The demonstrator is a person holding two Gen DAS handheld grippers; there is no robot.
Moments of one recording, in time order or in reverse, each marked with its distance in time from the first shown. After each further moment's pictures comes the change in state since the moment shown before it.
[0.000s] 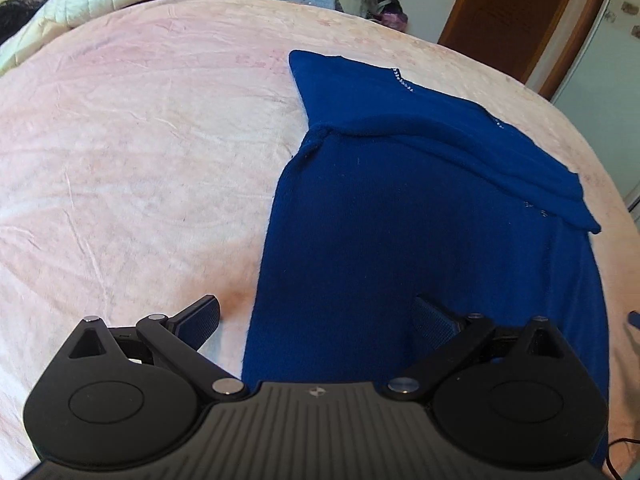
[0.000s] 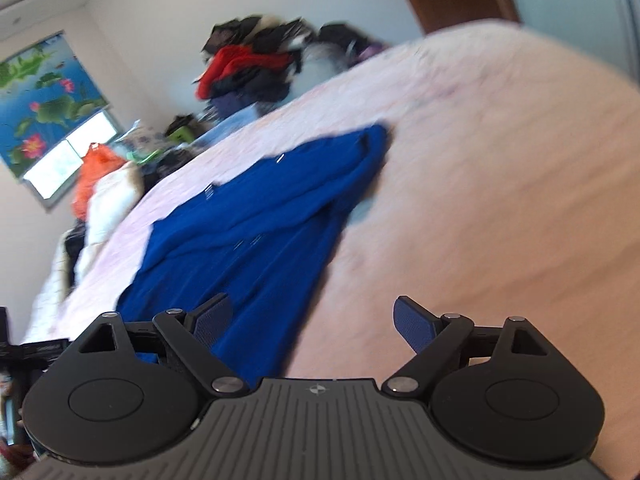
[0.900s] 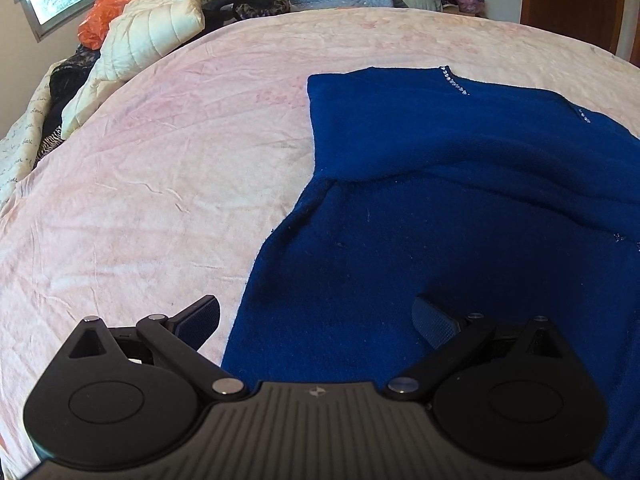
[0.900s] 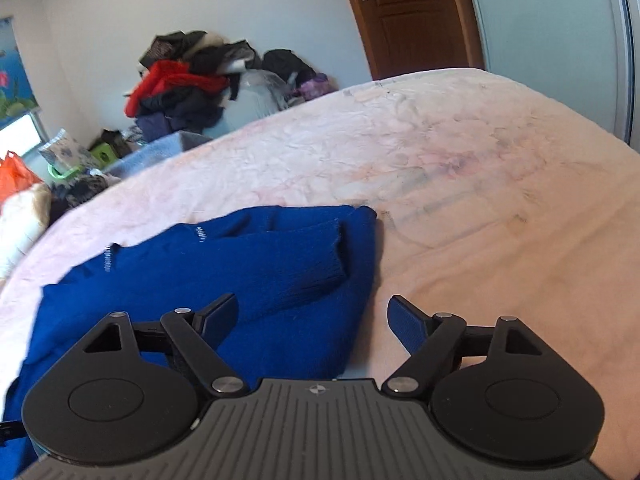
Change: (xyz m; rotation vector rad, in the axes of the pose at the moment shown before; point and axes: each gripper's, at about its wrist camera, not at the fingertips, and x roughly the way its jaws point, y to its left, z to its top) left arm 0.056 -0.094 0.051 0.066 0.001 0.444; right arm 0.112 0.011 0.097 -0.085 -0.167 -0.286
